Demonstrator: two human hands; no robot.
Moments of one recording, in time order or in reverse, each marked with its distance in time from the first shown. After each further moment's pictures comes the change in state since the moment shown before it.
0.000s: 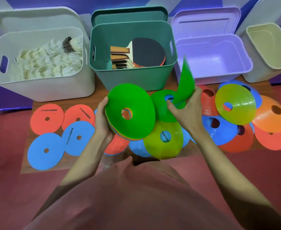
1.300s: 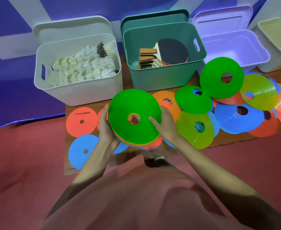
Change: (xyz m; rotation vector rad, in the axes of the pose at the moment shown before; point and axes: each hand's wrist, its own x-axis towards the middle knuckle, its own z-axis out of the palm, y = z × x) left_hand -0.017 0.071 -0.134 -0.114 -0.055 -0.159; right_hand -0.103 -0.080 0.167 -0.030 -0.314 0.005
